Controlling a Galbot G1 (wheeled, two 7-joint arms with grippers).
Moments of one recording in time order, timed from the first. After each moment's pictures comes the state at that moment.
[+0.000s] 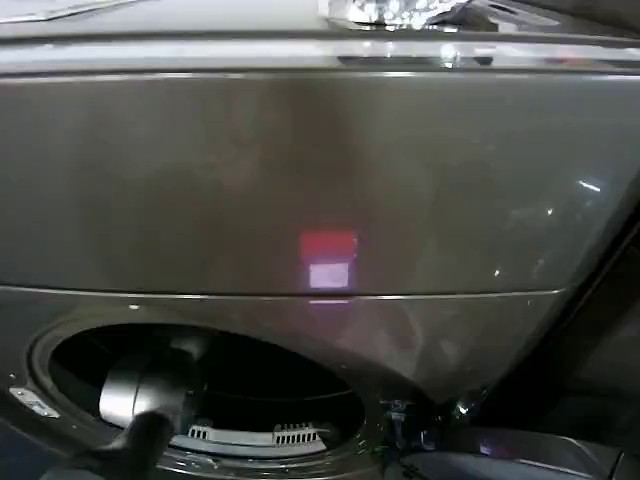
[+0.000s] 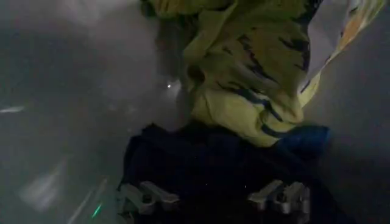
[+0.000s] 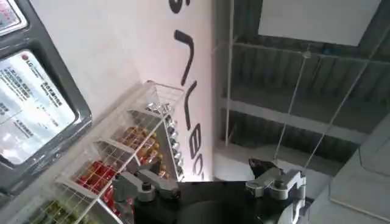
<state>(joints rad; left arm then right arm) -0.02 -1.48 -0.30 -0.31 1.23 0.10 0.70 -1.56 0.88 2.42 1.79 0.14 -0.04 -0.31</state>
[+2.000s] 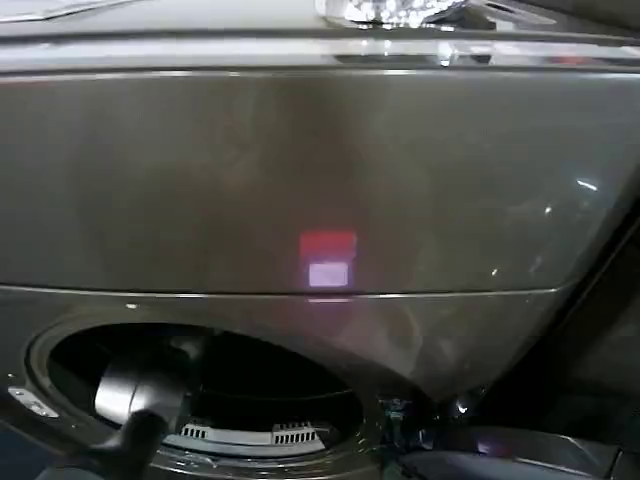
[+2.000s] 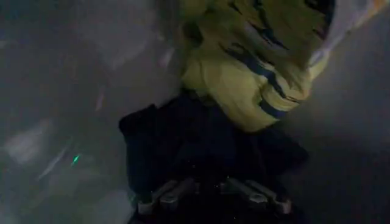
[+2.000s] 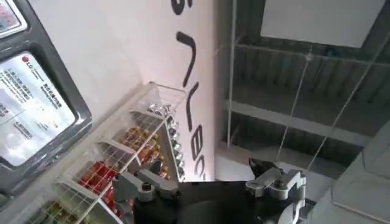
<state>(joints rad) 0.05 -1.50 -0.29 -0.47 0.93 0.40 0.58 -1.58 0.89 2.43 1.79 0.16 -0.03 -0.31</state>
